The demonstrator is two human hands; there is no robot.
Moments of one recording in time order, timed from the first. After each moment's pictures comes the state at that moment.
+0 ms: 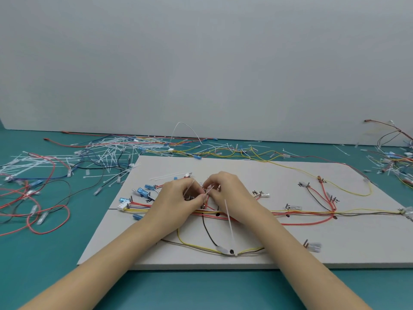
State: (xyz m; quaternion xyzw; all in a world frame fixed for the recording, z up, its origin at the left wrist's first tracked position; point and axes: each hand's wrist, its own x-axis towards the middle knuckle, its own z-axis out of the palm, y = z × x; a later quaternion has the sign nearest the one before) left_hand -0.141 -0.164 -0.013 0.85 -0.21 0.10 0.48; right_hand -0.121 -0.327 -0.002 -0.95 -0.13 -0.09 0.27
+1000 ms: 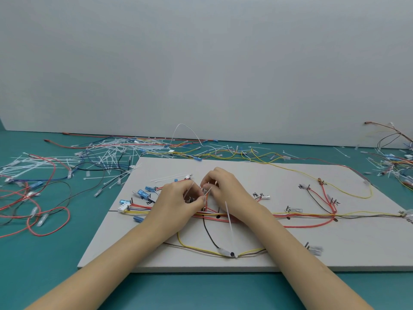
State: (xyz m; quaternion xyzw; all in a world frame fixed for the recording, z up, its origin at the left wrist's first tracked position) left_hand -0.143 -0.165 -0.013 0.85 -0.20 0.12 0.47; right_hand -0.111 -0.322 0.002 -0.93 -0.16 -0.10 0.30
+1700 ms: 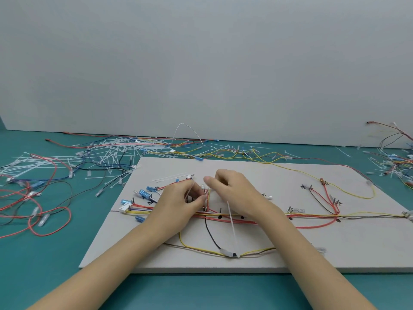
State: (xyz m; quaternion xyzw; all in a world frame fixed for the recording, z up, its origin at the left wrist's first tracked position) left_hand -0.142 -0.164 -0.013 0.85 -0.19 0.10 0.47; right_hand -0.125 -0.334 0.011 -0.91 -0.13 -0.06 0.38
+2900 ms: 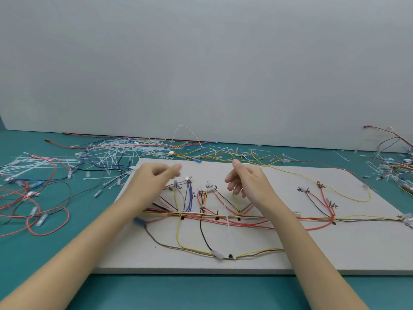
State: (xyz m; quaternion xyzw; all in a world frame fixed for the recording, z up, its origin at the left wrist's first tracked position) left_hand -0.114 -0.123 0.016 0.85 -0.08 0.10 0.51; right_hand -0.128 -0.359 0.027 -0.81 -0.02 -0.07 0.58
